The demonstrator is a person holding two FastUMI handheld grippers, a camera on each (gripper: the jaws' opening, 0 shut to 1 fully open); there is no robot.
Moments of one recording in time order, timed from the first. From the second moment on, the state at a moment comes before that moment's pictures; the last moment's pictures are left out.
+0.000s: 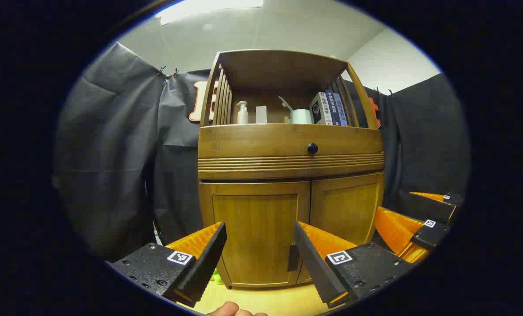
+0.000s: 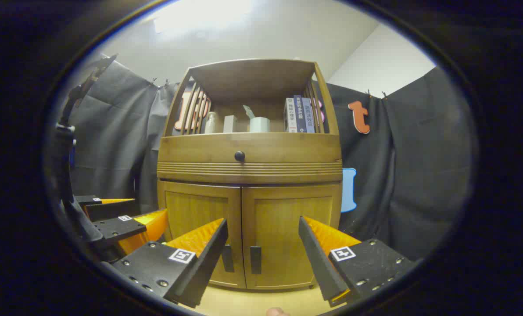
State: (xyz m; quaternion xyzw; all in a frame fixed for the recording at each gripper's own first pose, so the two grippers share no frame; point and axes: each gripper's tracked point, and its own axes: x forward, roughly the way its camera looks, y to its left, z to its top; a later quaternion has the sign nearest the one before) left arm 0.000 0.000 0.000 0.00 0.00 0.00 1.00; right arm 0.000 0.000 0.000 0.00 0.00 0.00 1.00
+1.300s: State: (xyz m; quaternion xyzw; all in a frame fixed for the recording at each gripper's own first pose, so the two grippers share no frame) left arm -0.012 0.024 0.027 0.00 -0.04 0.03 1.00; right arm 0.043 -0.004 -0.072 -0.01 0.07 0.00 1.00
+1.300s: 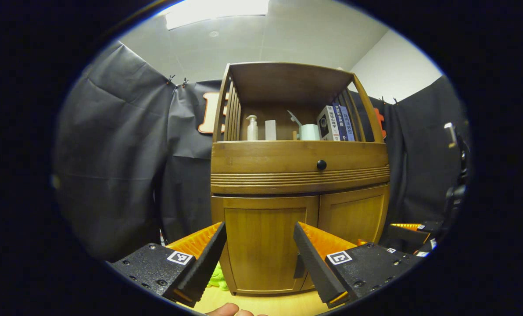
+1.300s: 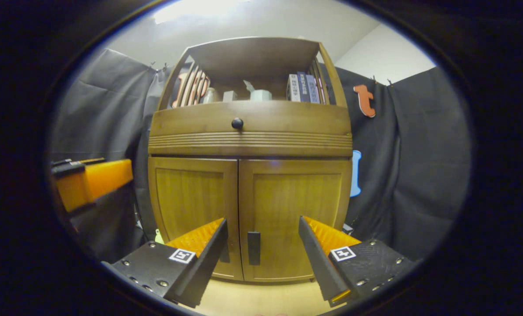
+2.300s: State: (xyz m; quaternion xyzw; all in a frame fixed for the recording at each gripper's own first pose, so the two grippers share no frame) left arm -0.056 0.139 0.009 0.04 -0.01 0.20 0.98; right arm 0.177 0.018 -0.224 -0.03 0.22 0.00 0.97
